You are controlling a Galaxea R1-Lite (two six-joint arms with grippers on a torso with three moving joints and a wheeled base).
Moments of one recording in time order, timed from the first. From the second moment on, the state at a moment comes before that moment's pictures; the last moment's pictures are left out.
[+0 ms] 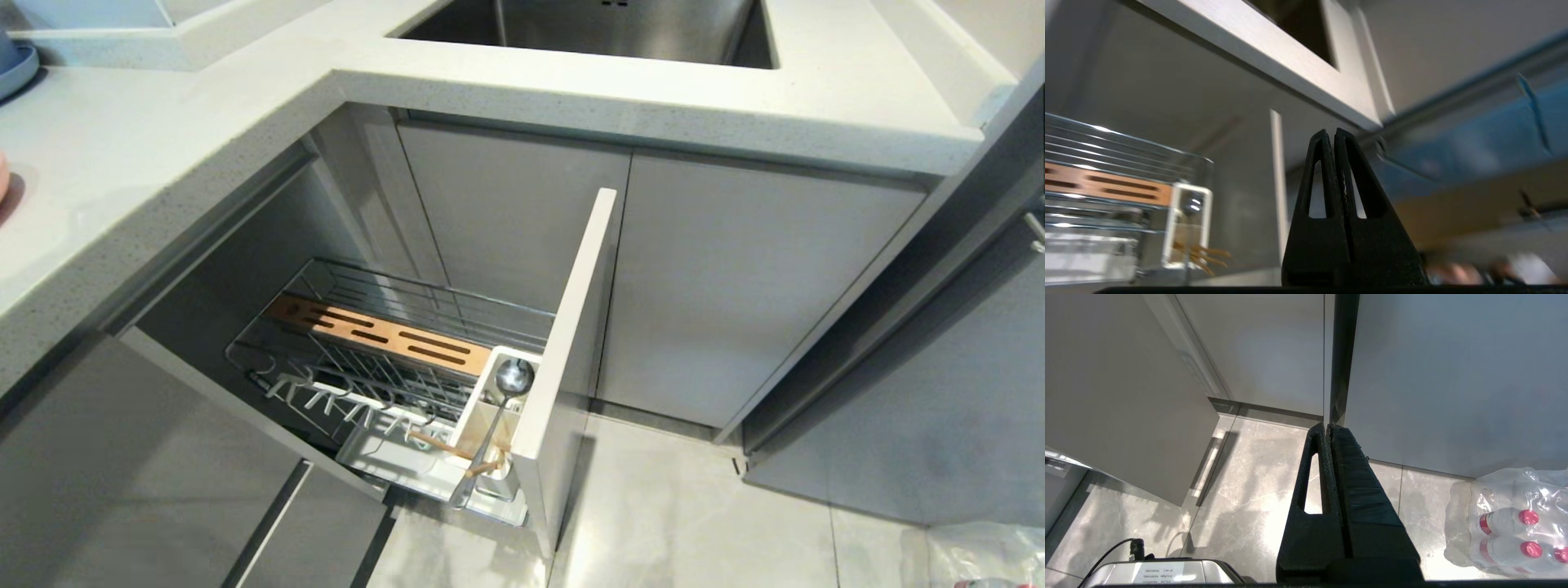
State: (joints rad) left arm 0.22 1.09 -1.67 0.41 -0.88 -0.66; right arm 0.00 0.00 0.00 0.00 -0.02 0.05
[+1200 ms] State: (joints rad) left arm -0.55 1.59 -1.87 0.81 -0.69 -0.62; right arm 0.00 0.00 0.00 0.00 -0.02 0.05
